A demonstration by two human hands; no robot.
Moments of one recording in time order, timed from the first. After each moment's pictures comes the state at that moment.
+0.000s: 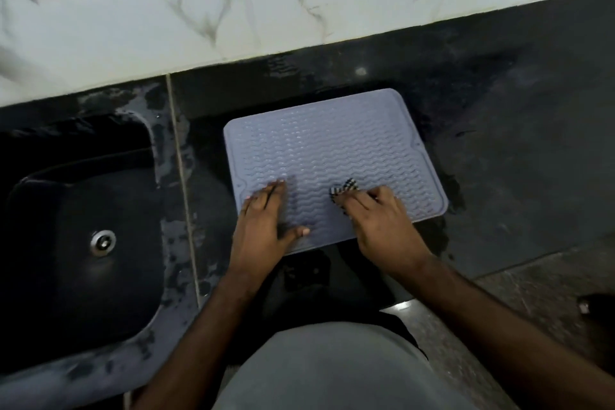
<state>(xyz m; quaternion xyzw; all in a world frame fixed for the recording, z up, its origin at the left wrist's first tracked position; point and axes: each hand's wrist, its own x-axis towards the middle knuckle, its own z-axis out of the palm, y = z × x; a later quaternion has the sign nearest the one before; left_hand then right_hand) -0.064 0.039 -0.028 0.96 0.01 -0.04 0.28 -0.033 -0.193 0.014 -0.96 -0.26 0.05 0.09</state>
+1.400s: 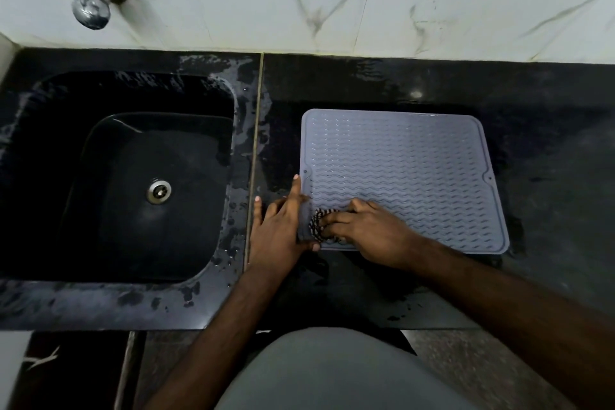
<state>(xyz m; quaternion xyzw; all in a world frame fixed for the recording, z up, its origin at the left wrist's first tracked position) -0.111 0.082 -0.039 0.96 0.12 -0.07 0.26 -0.006 -0.109 -0.017 -0.82 -0.54 0.19 0.01</state>
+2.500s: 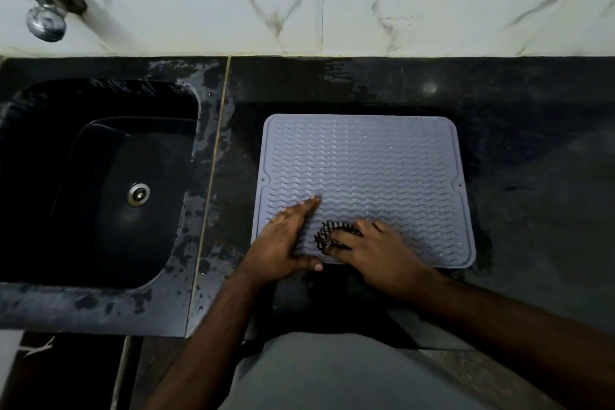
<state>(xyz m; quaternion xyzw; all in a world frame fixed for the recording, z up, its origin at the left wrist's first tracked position) -0.069 0.022 -0.057 0.93 -0.03 -0.10 0.36 0.012 -0.203 -0.011 -0.82 -0.56 0.11 -0.04</state>
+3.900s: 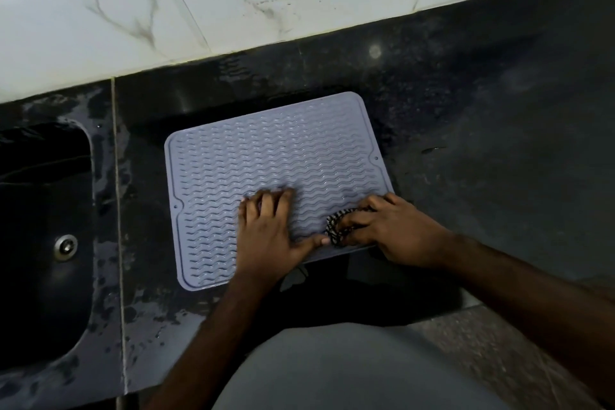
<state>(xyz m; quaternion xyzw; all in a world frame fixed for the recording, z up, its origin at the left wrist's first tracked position) -0.006 -0.094 -0.057 0.99 0.02 -0.02 0.13 0.076 -0.350 -0.018 -0.83 -0.52 0.19 0.00</state>
